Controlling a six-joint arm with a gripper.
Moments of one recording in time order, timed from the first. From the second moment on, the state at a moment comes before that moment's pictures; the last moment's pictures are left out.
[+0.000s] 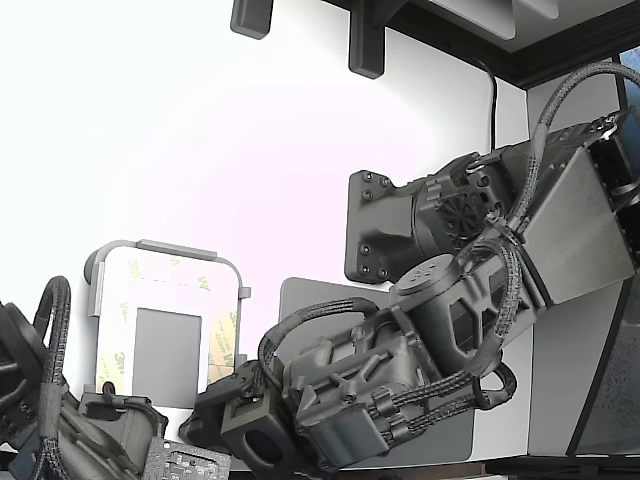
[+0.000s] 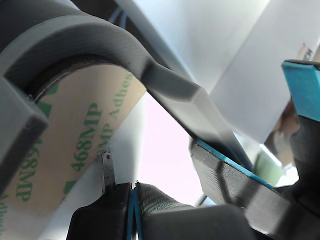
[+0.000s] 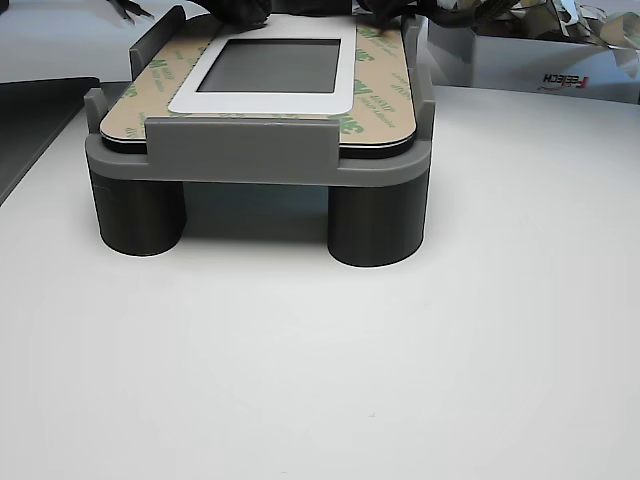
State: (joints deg) arm 37.9 96.5 119.4 26.9 1.8 -101.1
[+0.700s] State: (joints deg) arm 38.2 97.1 120.0 27.0 2.0 -99.8
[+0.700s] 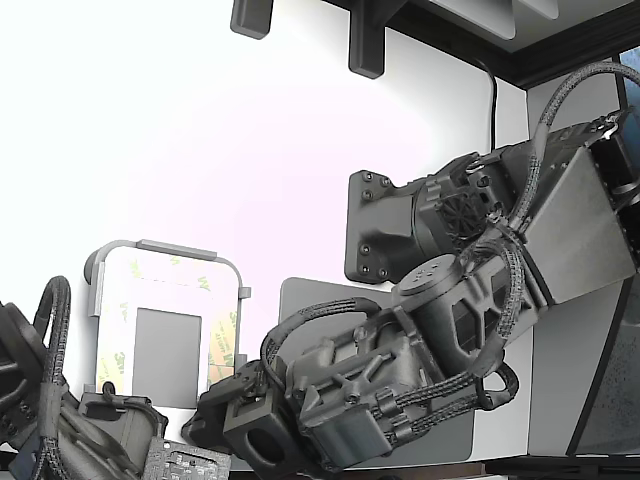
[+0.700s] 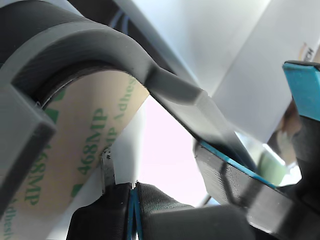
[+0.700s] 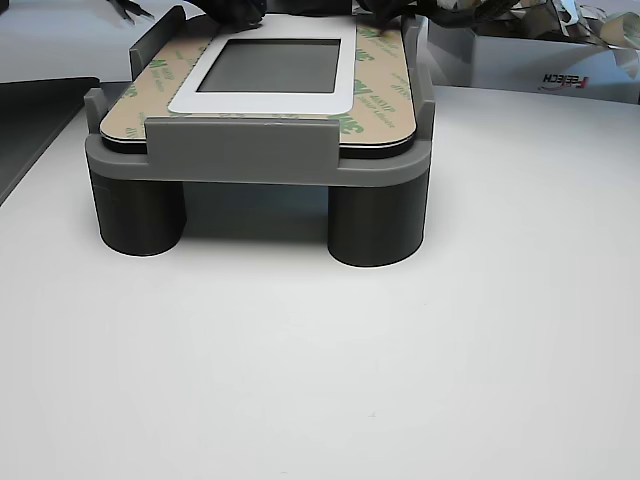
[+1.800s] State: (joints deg) arm 38.0 96.4 119.8 26.5 1.7 -100.1
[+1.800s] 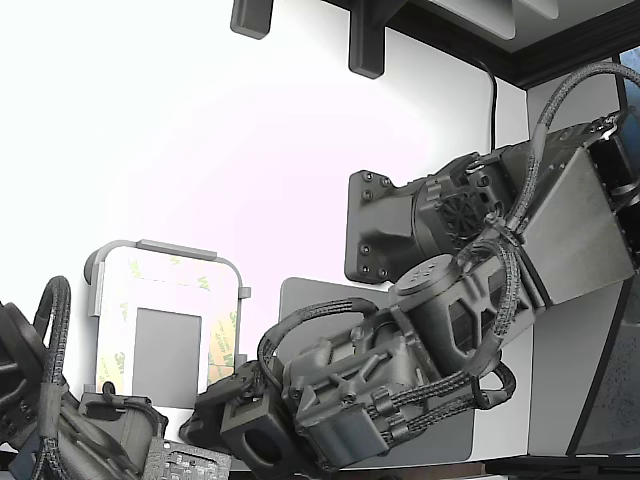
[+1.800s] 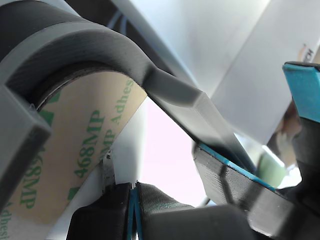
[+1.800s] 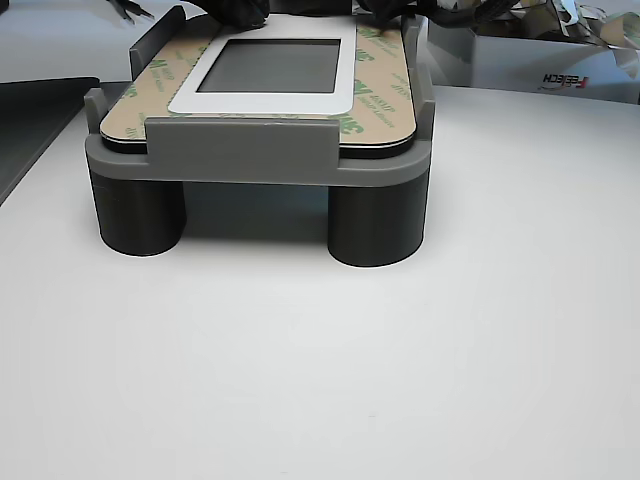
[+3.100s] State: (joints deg) arm 39.4 97.7 120.6 27.1 2.5 -98.5
